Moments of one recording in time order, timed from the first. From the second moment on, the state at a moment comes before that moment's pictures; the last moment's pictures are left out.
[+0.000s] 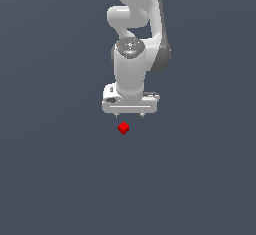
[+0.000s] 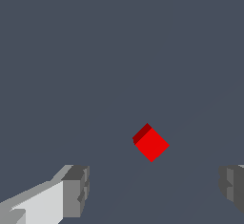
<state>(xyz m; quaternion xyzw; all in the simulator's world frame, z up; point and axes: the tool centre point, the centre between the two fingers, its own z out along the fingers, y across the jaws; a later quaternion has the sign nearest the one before) -0.002 0.006 0.170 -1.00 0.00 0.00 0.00</state>
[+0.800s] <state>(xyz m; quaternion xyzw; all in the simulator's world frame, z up) -0.008 0.004 0.146 -1.00 -0.06 0.00 0.00</state>
